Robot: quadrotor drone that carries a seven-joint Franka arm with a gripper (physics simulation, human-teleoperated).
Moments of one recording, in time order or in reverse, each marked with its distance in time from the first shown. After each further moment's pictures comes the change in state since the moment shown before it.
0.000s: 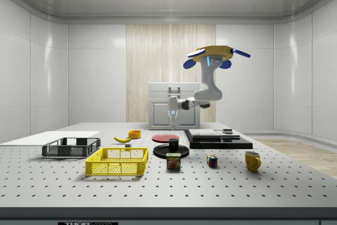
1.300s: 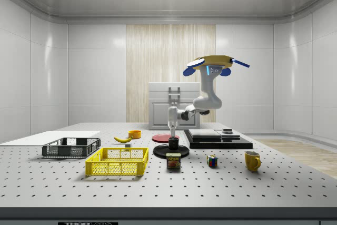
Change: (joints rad) arm -0.024 -0.015 -0.080 0.029 -0.070 0.049 0.005
